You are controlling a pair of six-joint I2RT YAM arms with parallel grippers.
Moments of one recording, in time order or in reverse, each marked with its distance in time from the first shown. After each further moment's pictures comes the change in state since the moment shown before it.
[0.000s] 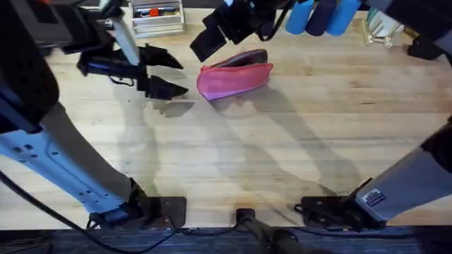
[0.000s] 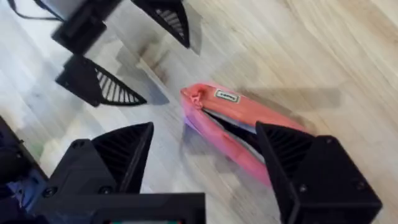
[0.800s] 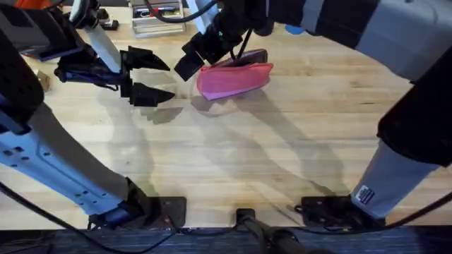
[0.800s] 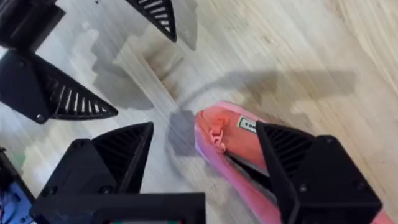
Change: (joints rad) left arm 0.124 0.000 0.000 -0.177 -0.003 0.281; right arm 0.077 0.163 0.000 0.119 0.003 0.000
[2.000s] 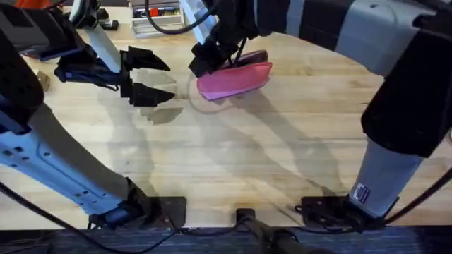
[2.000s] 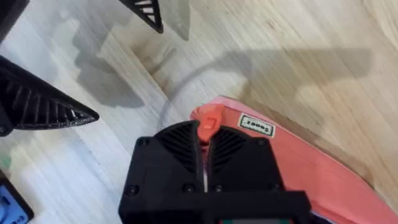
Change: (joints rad) left arm 0.000 0.000 0.000 -0.006 0.000 0.007; right arm 0.002 0.063 0.000 -0.005 0.015 -0.003
